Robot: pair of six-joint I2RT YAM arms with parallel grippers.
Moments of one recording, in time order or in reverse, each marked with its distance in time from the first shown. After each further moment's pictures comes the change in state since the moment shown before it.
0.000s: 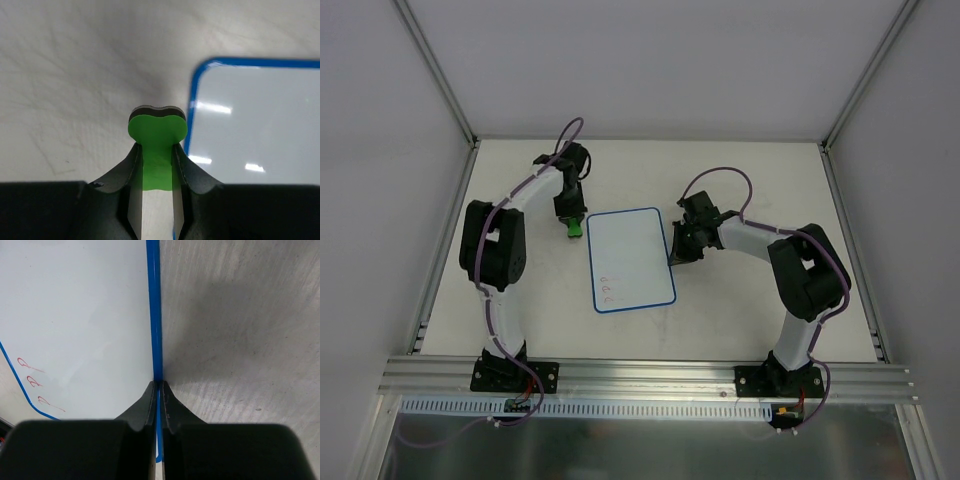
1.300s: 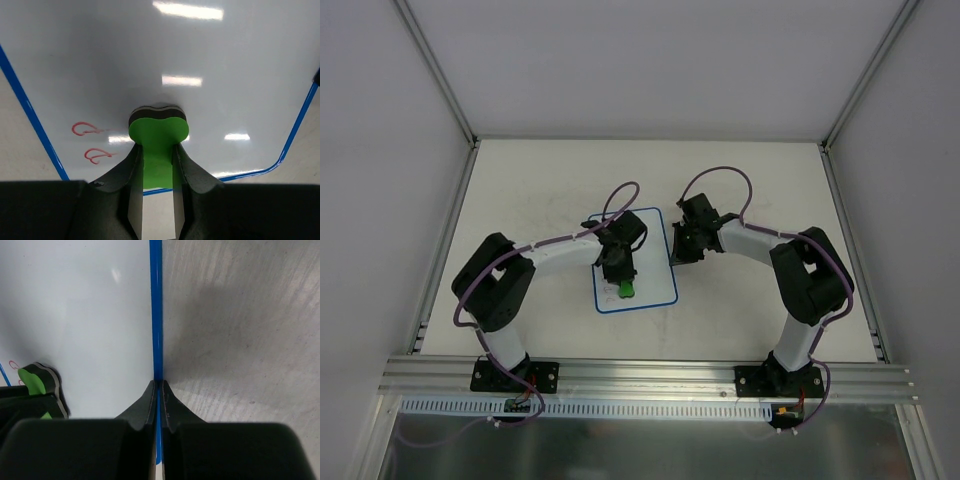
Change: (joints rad) left arm -0.504 -0.266 -0.497 0.257 0.034 -0.406; right arm 0.021 -0.031 -0.026 0.013 0.064 -0.013
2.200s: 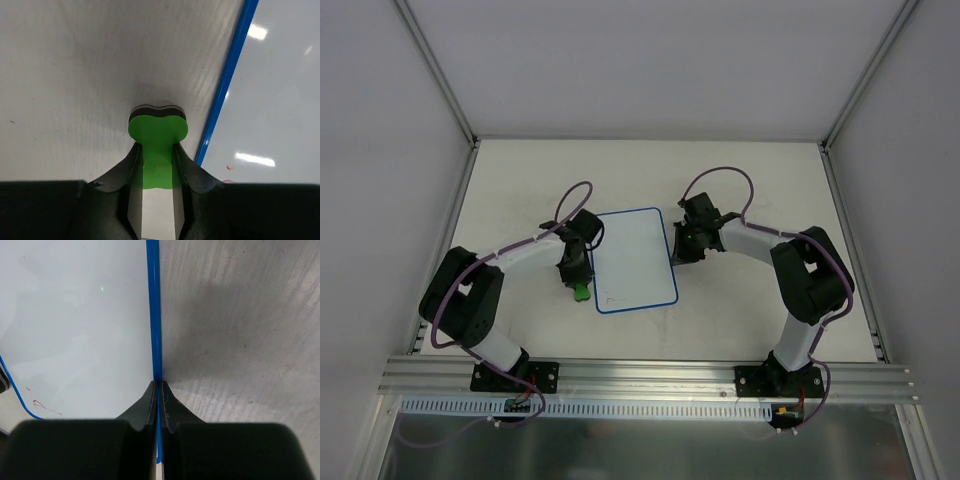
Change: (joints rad) left arm 0.237 -0.183 -0.194 -0.081 -0.062 0.066; right arm -0.012 0.003 0.002 -0.007 -0.023 0.000
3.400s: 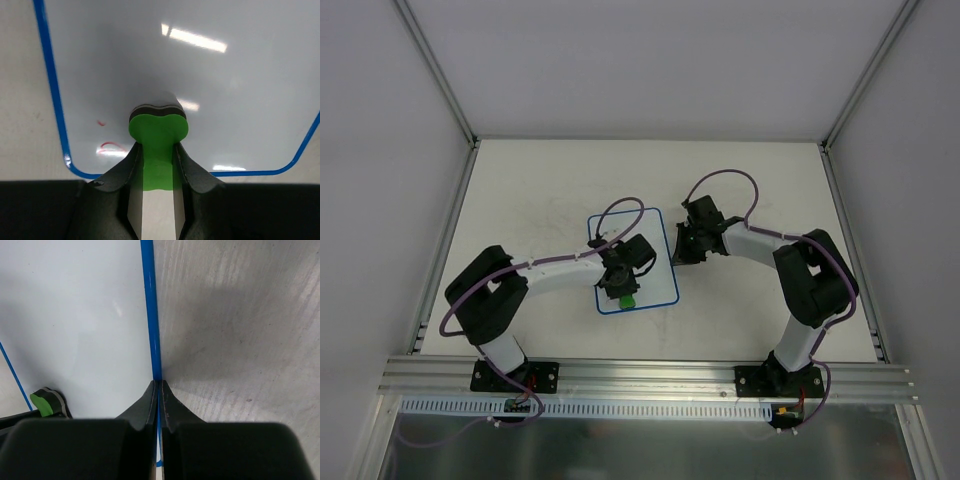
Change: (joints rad) left arm -0.384 0.121 0.122 0.040 -0.112 -0.342; right arm -0.008 -0.027 -0.052 0.061 -0.002 0.037
